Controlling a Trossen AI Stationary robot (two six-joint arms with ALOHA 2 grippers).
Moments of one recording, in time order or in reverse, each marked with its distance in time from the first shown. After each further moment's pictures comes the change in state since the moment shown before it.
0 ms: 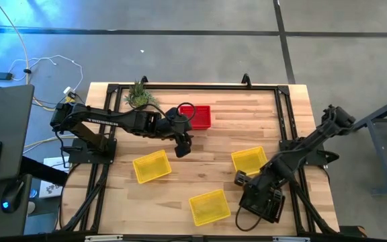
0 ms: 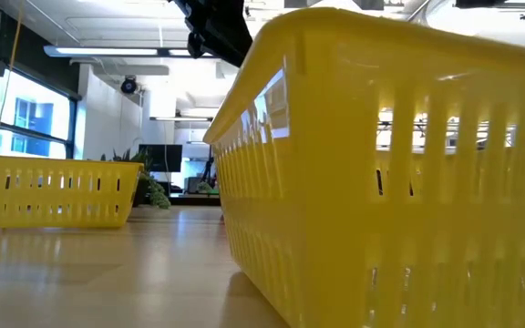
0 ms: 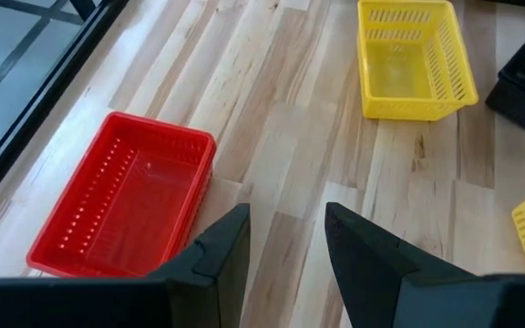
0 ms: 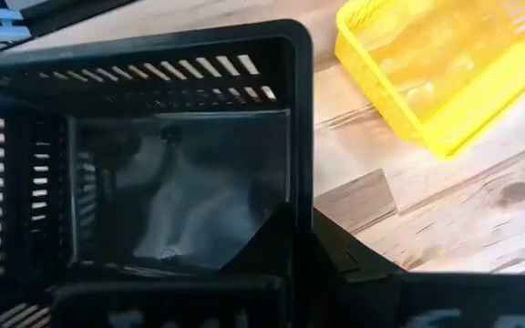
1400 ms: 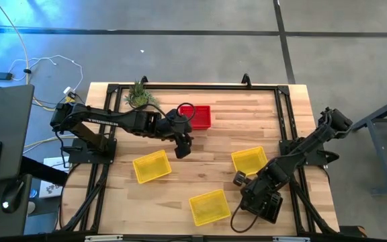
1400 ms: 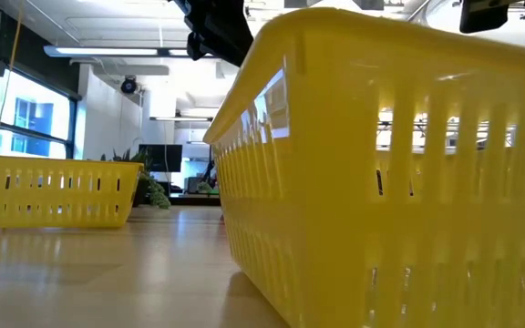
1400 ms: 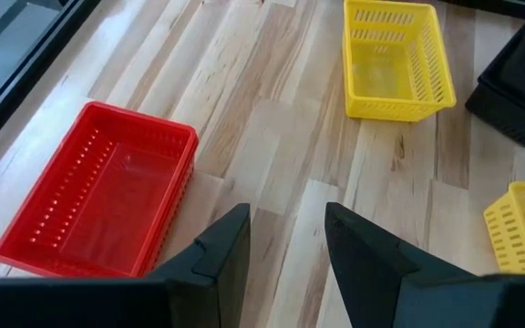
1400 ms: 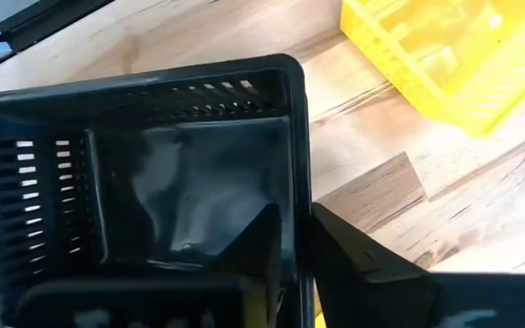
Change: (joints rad) left arm 0.000 0.000 0.000 0.000 0.043 -0.042; right arm 0.013 0.056 -0.001 0.007 0.008 0.124
